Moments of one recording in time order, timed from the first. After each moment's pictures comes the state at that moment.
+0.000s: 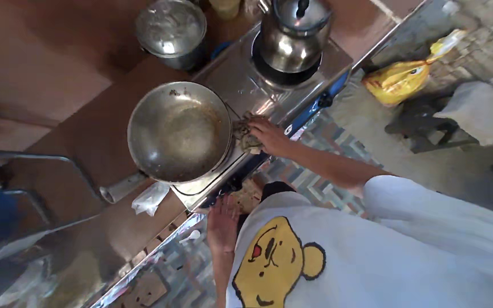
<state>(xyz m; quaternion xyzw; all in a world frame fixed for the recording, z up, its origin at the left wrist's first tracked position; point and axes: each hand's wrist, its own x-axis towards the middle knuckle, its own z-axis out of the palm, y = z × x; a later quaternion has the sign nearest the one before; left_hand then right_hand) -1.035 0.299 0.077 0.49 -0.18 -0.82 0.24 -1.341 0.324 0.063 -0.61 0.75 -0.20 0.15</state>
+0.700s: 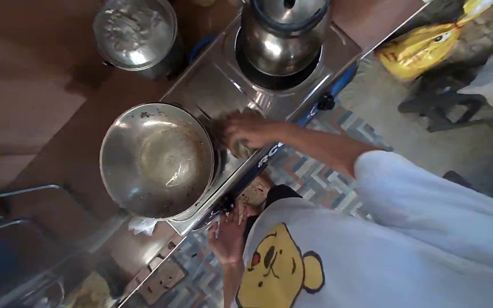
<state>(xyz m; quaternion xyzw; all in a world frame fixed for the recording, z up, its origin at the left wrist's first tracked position) -1.076 0.305 0.061 0.47 -0.04 -0.84 0.27 -1.417 0.265 0.054 -0.73 0.59 -0.22 0.28</state>
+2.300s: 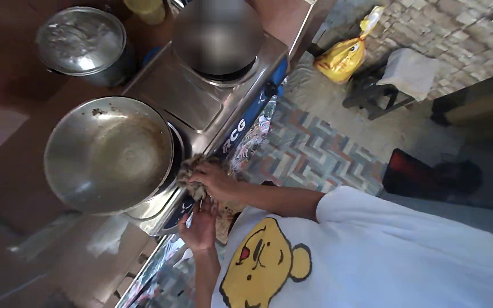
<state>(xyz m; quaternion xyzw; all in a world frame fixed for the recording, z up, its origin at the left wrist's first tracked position) -1.059 0.303 0.046 0.41 -0.07 -0.88 0.24 -1.219 0.347 0.073 -0.46 0.73 -0.41 0.28</state>
